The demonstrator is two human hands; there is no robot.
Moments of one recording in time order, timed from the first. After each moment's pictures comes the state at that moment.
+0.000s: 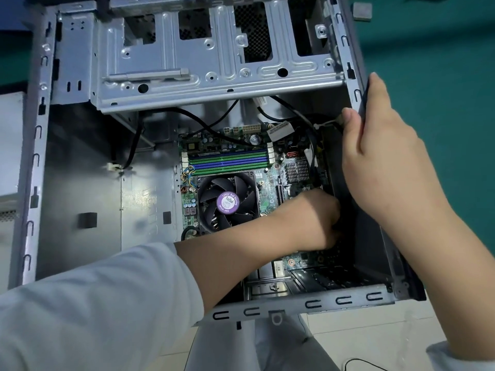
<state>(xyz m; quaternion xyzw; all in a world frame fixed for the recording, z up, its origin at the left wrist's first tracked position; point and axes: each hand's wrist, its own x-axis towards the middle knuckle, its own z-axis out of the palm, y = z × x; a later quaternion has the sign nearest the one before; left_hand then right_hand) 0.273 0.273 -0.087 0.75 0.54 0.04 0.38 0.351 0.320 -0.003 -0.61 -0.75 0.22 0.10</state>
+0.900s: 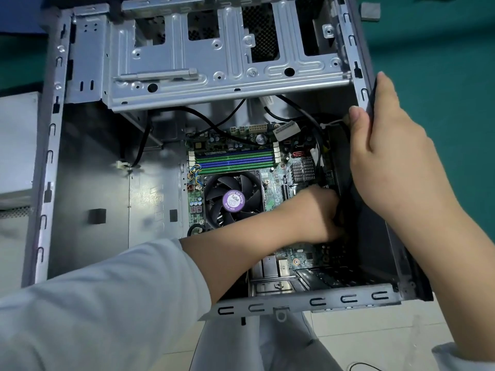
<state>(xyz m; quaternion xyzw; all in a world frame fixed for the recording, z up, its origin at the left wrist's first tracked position) 0.271 0.276 -0.089 0.71 0.56 0.04 0.42 0.353 0.320 -0.005 -0.61 -0.75 0.23 0.11</state>
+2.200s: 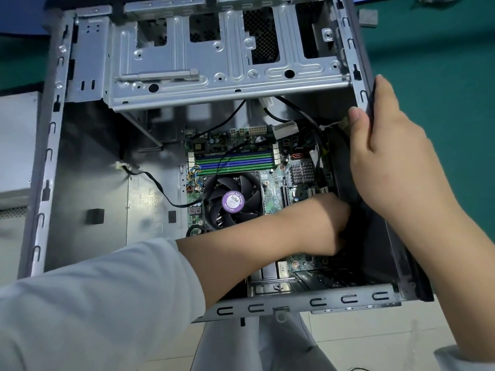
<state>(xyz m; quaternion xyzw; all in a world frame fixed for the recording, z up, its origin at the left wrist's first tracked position) 0.274 0.273 -0.081 0.81 0.48 0.02 0.33 0.354 0.322 -0.007 -0.61 -0.75 0.23 0.11</state>
